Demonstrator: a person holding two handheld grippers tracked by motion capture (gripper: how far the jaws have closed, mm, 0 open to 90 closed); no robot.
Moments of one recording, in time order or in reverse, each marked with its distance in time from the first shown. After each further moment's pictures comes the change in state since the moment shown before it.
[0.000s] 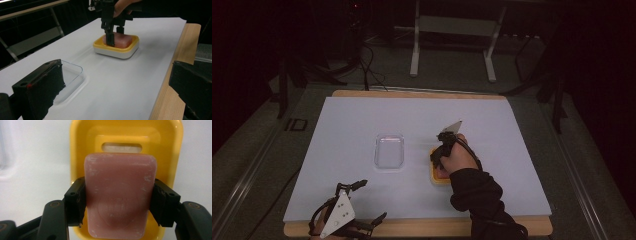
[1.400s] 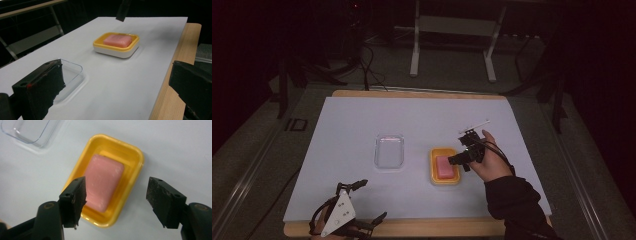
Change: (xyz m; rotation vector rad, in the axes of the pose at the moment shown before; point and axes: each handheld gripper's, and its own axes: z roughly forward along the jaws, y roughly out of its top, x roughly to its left) left arm 0.001 -0.001 0.001 0.011 -0.003 -0.005; right arm -0.063 -0.038 -0.050 -0.327 0.176 -0.389
